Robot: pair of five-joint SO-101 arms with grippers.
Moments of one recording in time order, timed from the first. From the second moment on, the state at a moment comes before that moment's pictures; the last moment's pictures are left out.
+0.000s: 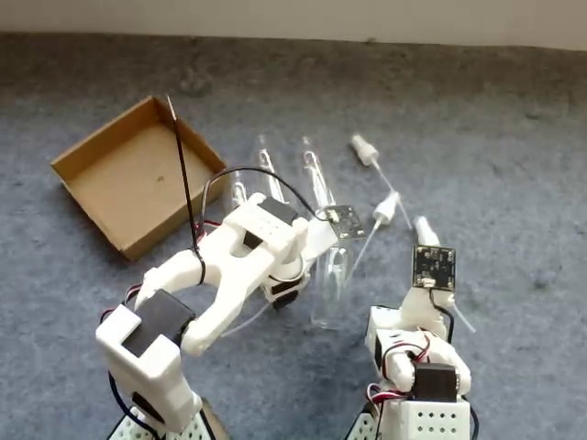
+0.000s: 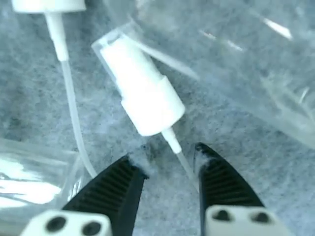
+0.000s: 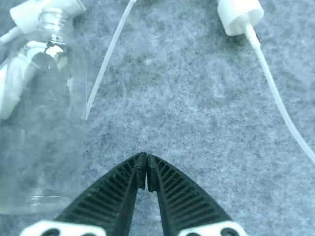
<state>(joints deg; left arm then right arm) 24.6 12.5 22.6 66.8 -26.6 -0.9 -104.8 96.0 71.6 -3.0</state>
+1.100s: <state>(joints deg) 14.8 -18.3 29.4 76.3 -20.8 -0.9 -104.8 96.0 71.6 -3.0</state>
